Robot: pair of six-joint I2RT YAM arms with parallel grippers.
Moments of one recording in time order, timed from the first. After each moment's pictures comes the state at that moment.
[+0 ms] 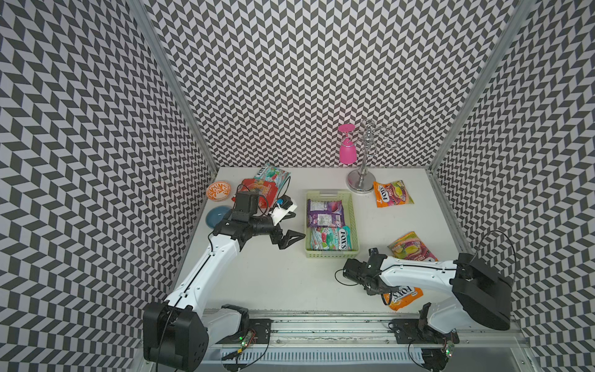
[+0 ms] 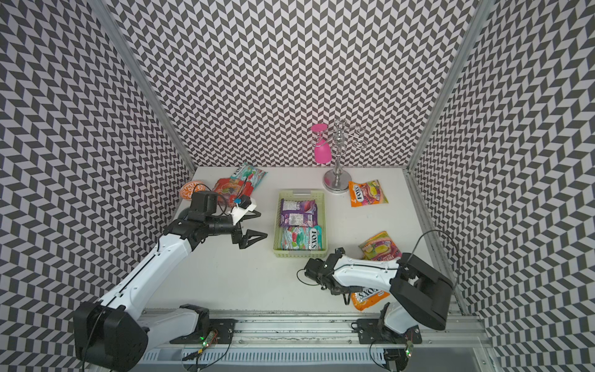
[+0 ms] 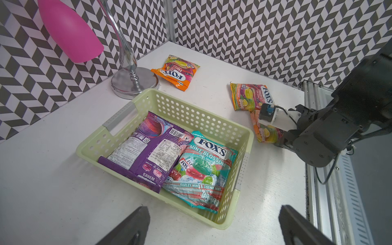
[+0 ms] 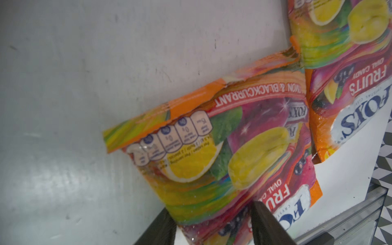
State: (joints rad) left arm -0.22 1.19 0.96 -0.53 0.89 0.52; right arm 1.04 1.52 0.74 -1.02 0.43 1.03
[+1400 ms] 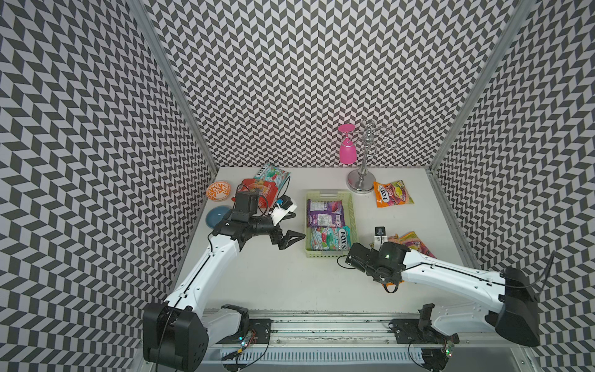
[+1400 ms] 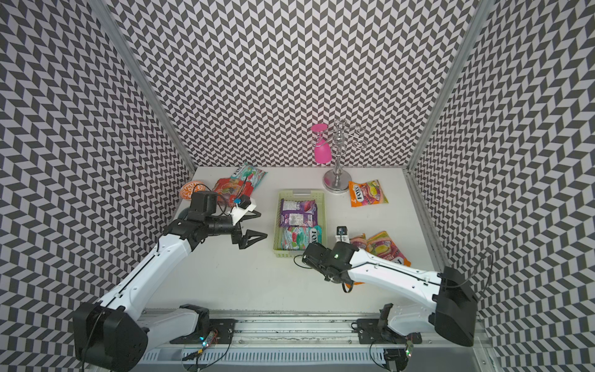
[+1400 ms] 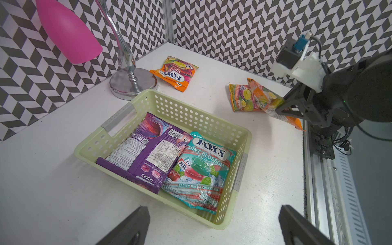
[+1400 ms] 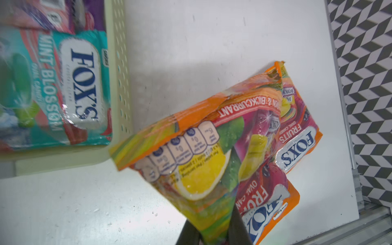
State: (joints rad) left arm -0.22 1.18 0.96 -0.53 0.90 0.52; right arm 1.03 1.31 1.00 -1.22 0.65 1.09
